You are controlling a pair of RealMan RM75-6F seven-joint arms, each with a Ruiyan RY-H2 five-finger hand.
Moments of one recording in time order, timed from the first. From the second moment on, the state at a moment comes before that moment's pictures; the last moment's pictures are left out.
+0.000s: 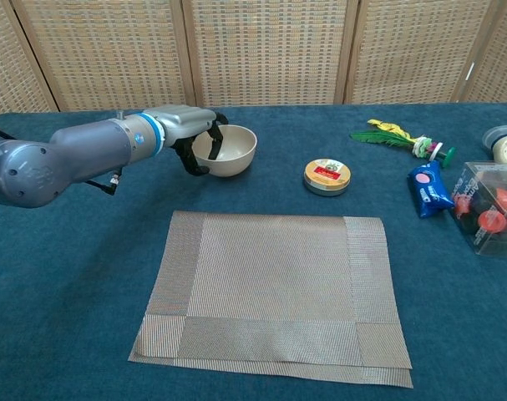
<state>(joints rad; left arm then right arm) -1.11 -1.94 -0.32 -0.61 1.17 0.56 0.16 0.08 -1.11 0.17 -1.63 -1.45 1.57 -0.07</state>
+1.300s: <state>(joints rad) -0.59 -1.28 -0.14 -1.28 0.87 0.86 0.33 0.06 -1.09 0.12 -1.68 -1.57 1.61 -0.06</state>
